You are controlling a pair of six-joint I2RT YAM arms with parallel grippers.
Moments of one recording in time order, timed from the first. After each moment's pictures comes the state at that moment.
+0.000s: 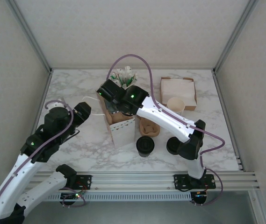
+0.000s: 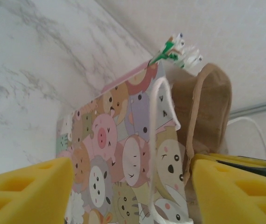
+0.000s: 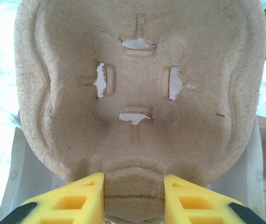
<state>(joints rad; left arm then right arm) -0.55 0.72 0.97 -0.72 -0.24 -1.01 1.09 1.96 2.17 -1.18 0.37 0.54</state>
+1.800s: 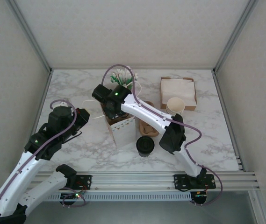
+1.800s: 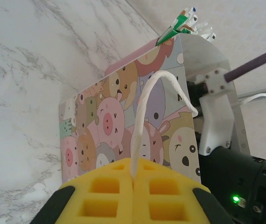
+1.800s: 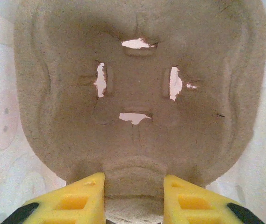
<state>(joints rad) -0.53 0.72 0.93 -0.73 -0.16 -1.02 1.03 2.25 2.35 -1.39 0.25 0.47</state>
